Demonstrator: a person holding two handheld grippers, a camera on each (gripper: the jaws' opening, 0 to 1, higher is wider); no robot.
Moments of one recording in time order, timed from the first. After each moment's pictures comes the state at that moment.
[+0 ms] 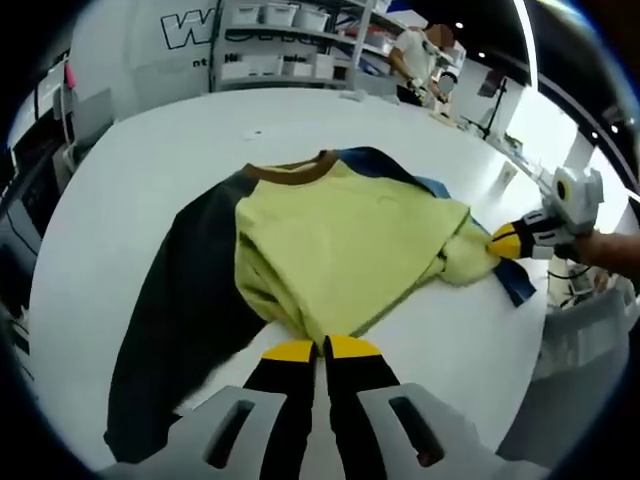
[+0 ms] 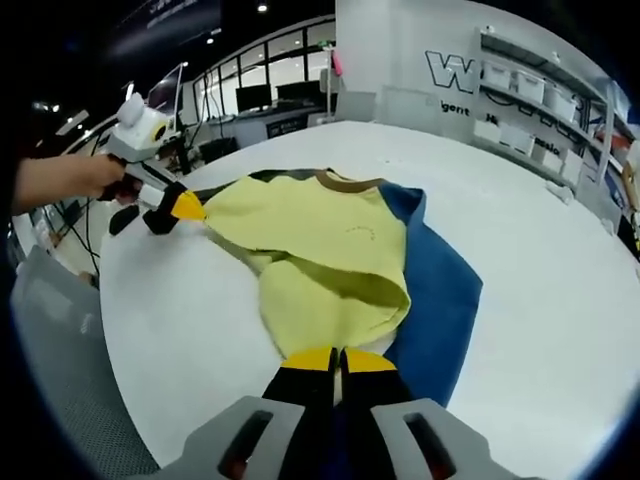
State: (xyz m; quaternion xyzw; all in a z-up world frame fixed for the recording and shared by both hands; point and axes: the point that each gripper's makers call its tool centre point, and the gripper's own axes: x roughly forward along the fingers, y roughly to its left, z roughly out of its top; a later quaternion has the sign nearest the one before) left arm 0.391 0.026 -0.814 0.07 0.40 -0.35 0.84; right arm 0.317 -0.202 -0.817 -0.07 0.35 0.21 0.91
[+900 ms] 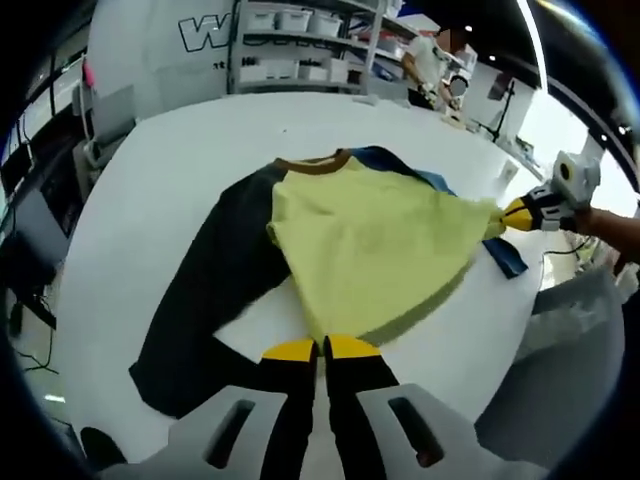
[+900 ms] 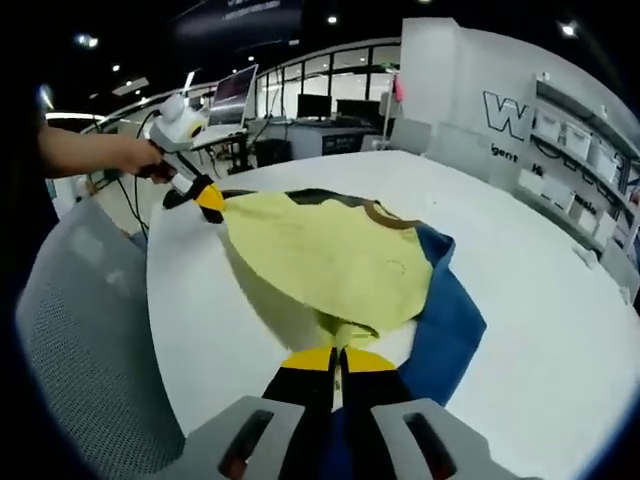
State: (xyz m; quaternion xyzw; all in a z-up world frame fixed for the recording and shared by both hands) left arm 0.341 0.097 -0.801 0.07 0.41 -0.32 0.85; right arm 0.279 -0.184 -0.782 -0.14 0.30 0.32 0.89
